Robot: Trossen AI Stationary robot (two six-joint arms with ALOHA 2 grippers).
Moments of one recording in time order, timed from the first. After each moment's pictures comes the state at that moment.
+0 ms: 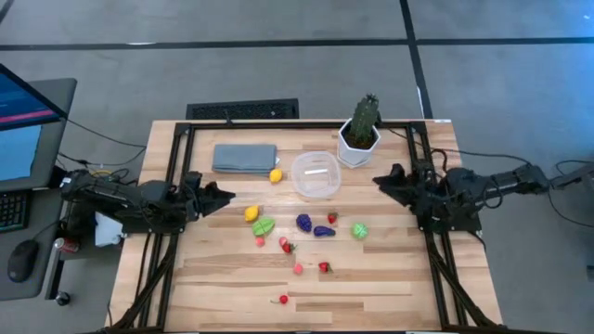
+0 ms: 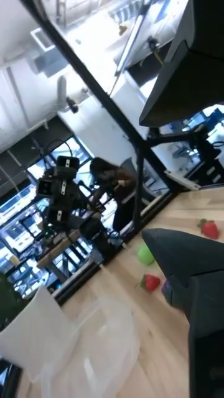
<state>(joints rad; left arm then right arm) -0.21 0.25 0.04 0.38 -0.22 -0.86 0.21 0.39 0.27 0.30 0.22 0.65</state>
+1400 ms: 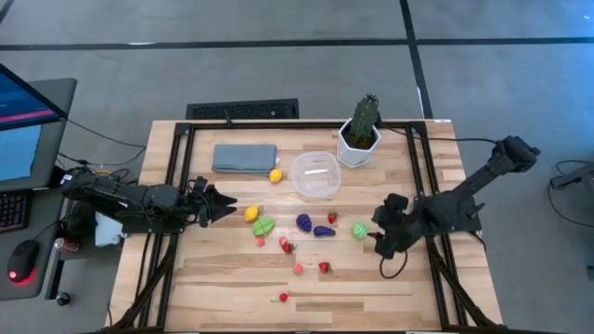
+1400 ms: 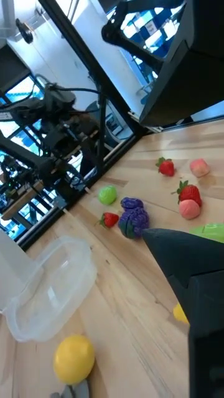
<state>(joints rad) -0.23 0.26 0.05 0.12 -0.28 -0.83 0.62 1.10 0.60 -0.65 0.44 0.87</state>
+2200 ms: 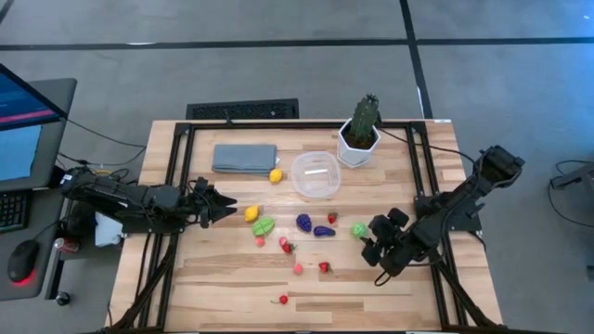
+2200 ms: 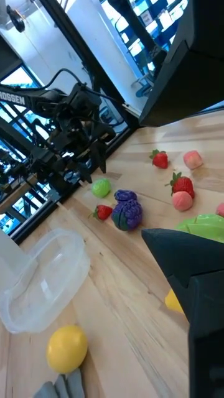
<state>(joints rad) -0.23 0.26 0.05 0.08 -0.28 -0.83 0.72 1.40 0.60 -0.55 0.63 1.33</state>
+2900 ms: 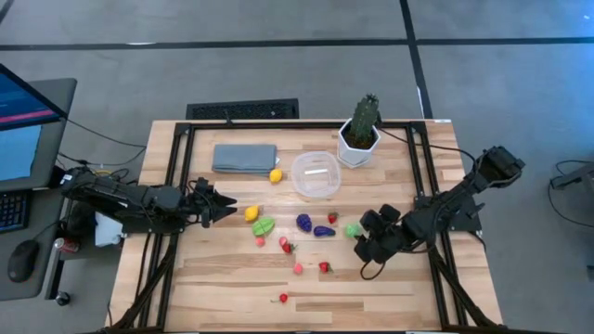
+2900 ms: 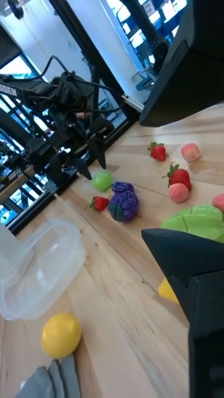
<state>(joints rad) -0.23 0.26 0.05 0.04 -0.30 -0.85 0.58 1.40 0.60 -0.44 0.49 1.14</state>
